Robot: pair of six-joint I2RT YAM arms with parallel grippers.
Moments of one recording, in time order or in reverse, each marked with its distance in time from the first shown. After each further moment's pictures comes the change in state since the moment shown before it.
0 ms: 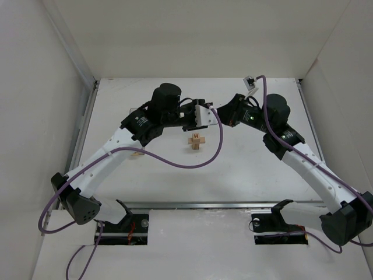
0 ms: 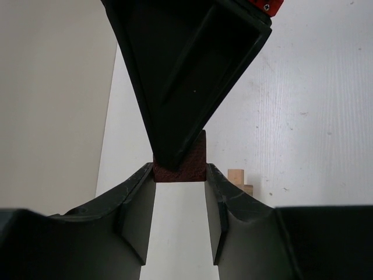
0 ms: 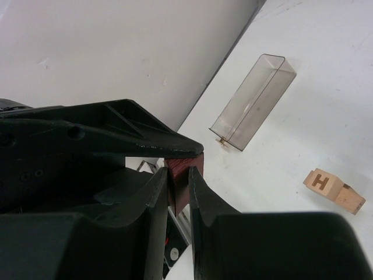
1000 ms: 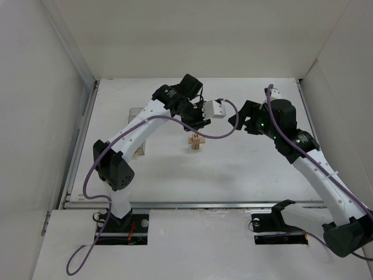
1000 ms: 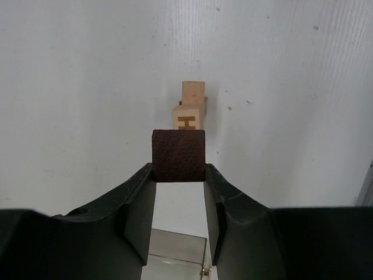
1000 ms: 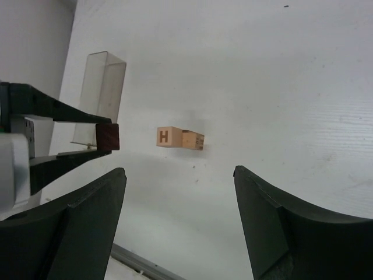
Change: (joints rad) left arm 0.064 0.423 0.382 -0.548 -0.108 0.002; right arm -0.080 -0.105 0.026 -0.510 0.446 -0.166
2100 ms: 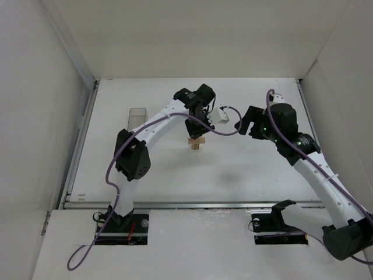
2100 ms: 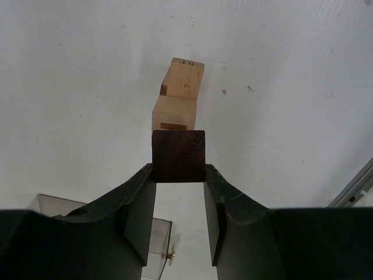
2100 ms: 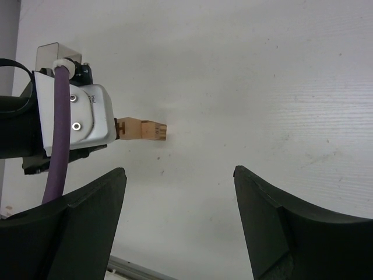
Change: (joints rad) left arm -0.039 0.243 0.105 -0.115 -0.175 -0.201; right arm -0.039 -0.026 -0.051 -0.076 0.056 -0.056
